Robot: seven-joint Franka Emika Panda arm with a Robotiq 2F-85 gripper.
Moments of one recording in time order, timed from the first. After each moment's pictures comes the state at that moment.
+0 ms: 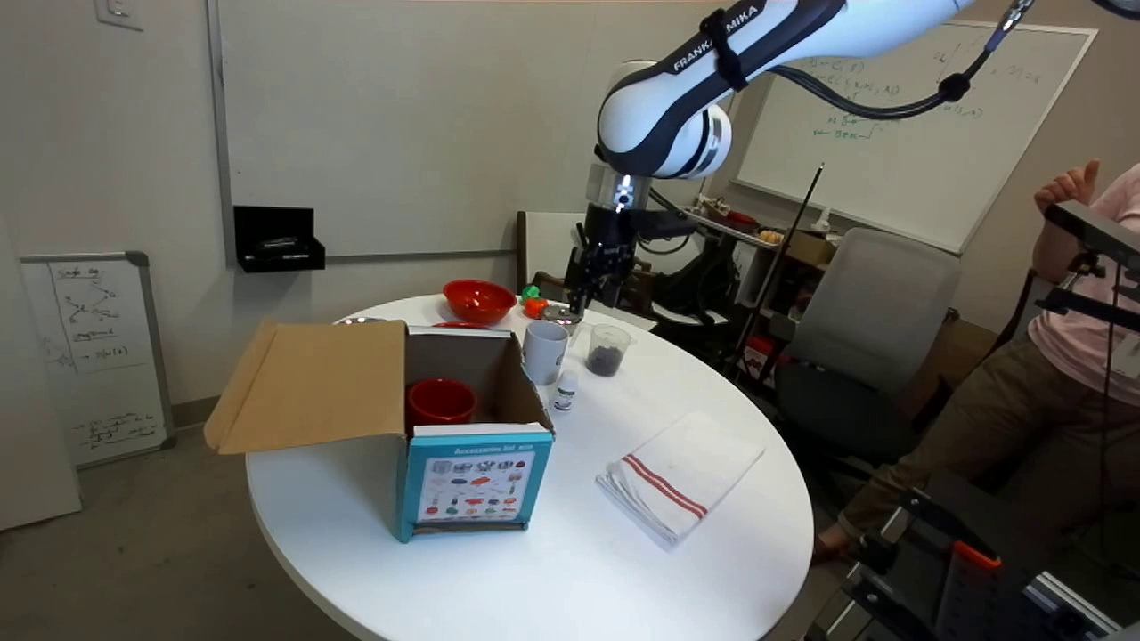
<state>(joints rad) -0.07 0.72 0.02 -1.65 -0.05 2.30 -0.15</state>
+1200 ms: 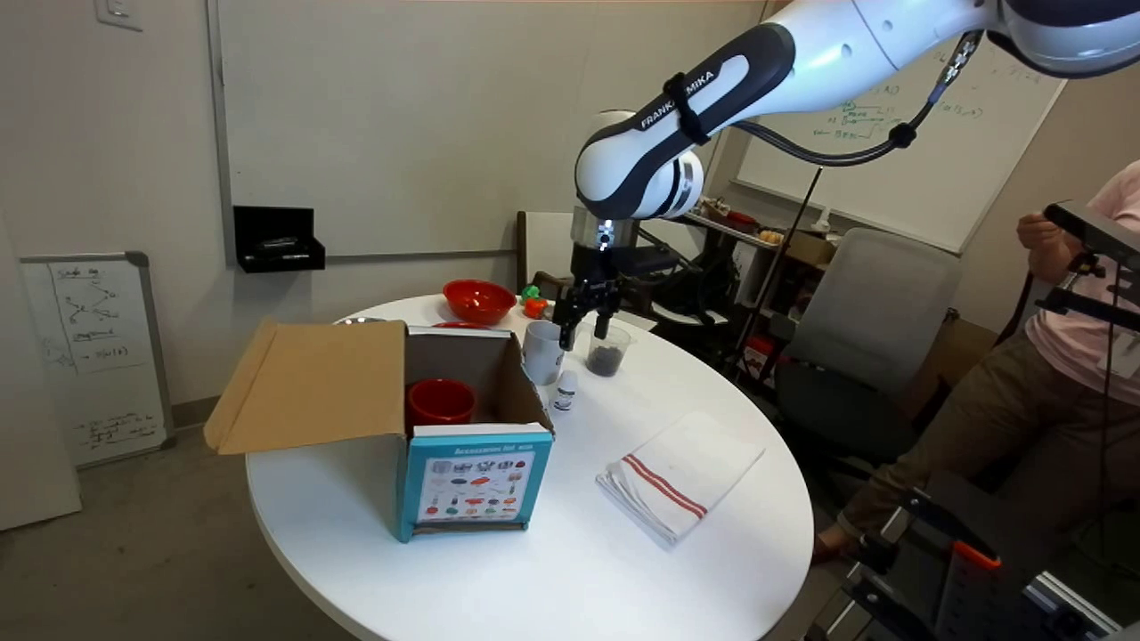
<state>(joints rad) -0.06 0.87 0.01 -1.53 -0.05 2.27 -0.12</state>
